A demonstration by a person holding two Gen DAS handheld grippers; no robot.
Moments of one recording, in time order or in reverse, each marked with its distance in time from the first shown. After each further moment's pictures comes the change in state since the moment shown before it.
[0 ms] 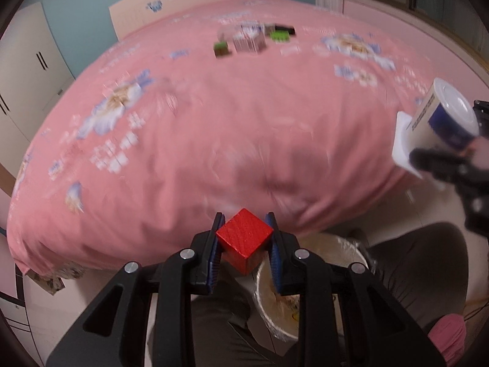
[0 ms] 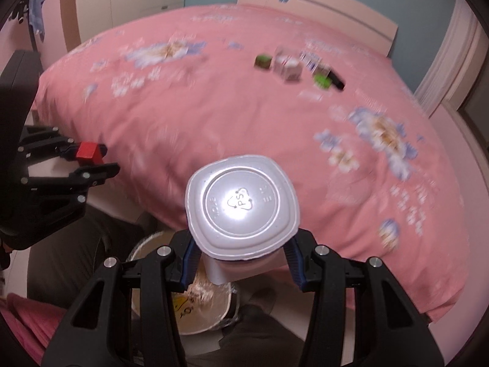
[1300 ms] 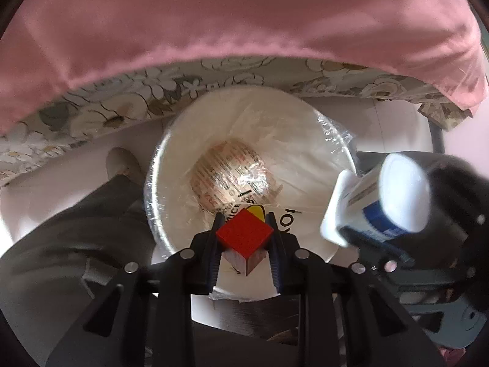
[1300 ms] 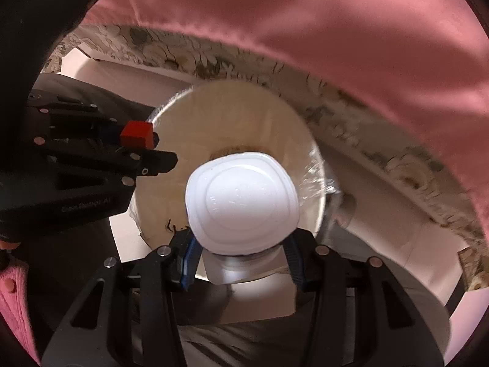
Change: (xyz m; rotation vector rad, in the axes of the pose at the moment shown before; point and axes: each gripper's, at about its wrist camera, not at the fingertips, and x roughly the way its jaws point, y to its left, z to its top) left arm 0.181 -0.047 -0.109 -0.133 0.548 -0.349; right arm 0.166 0.061 -0.123 0.053 0.498 0.247
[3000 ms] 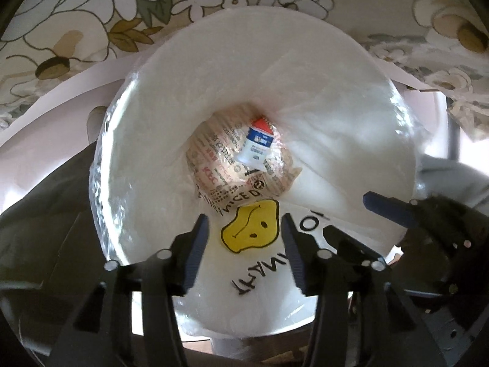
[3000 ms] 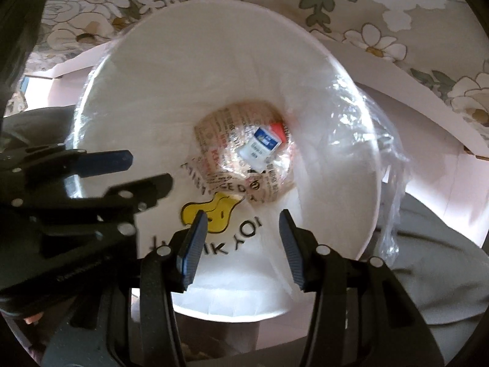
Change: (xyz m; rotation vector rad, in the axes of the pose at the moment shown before) left arm 0.089 0.016 0.013 -0.097 0.178 0.013; right arm 0.120 -0.027 0.007 0.264 0.201 0.082
